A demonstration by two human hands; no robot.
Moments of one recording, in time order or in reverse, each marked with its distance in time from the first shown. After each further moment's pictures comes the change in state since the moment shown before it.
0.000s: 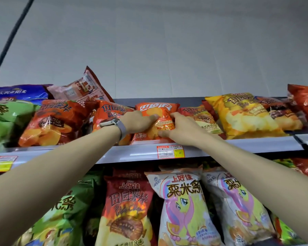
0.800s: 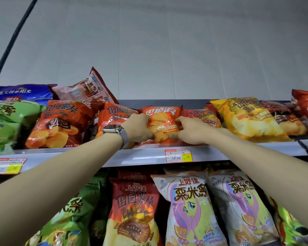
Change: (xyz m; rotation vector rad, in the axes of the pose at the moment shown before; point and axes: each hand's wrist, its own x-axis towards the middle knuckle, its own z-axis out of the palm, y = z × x) left_hand -0.017 -0.014 -0.009 0.208 0.026 0.194; right_hand 0.018 -0.001 -0.013 -0.163 -0.164 -0.003
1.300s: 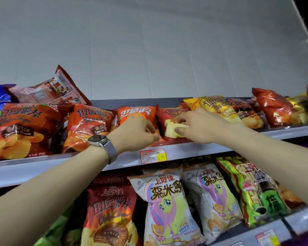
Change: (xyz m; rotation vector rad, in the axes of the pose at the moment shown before) left_hand -0.024 0.056 0.004 -0.170 0.002 0.230; right_hand -0.068 0.039 -0.058 -0.400 0.135 0.017
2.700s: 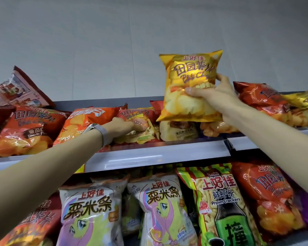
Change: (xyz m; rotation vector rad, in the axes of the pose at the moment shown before) left_hand 0.147 0.060 0.101 -0.478 0.020 -0.654; right_hand 0.035 0.227 0.016 1.291 0.369 0.318
